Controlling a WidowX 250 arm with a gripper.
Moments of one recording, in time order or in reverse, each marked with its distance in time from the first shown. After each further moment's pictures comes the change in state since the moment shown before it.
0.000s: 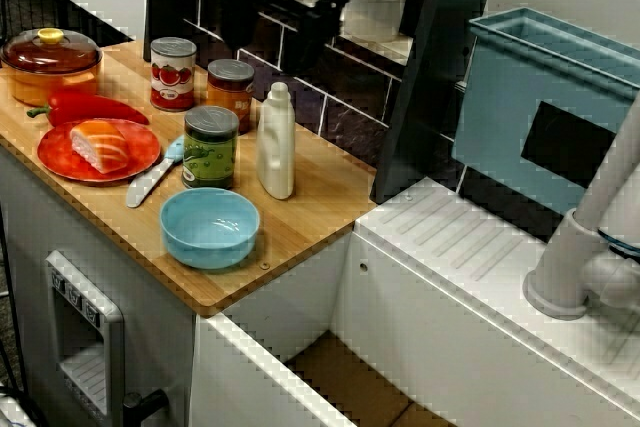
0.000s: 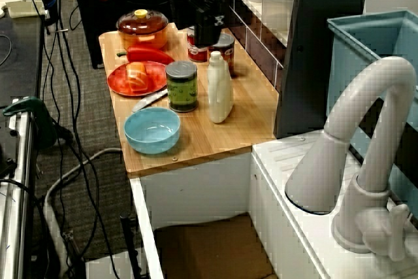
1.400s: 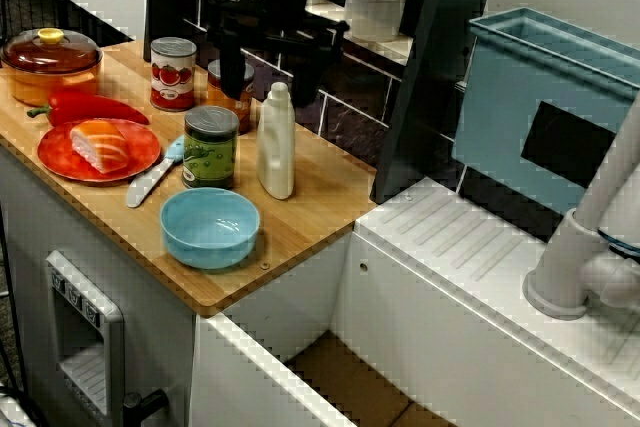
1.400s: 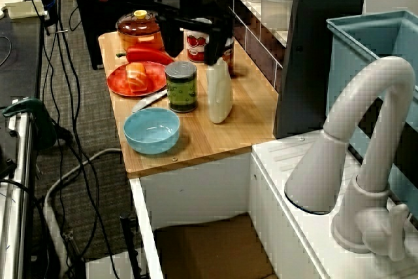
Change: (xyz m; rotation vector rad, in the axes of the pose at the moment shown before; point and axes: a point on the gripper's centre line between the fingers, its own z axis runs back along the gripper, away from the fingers) arm -0.002 0.007 -0.030 -0.038 0.038 0.637
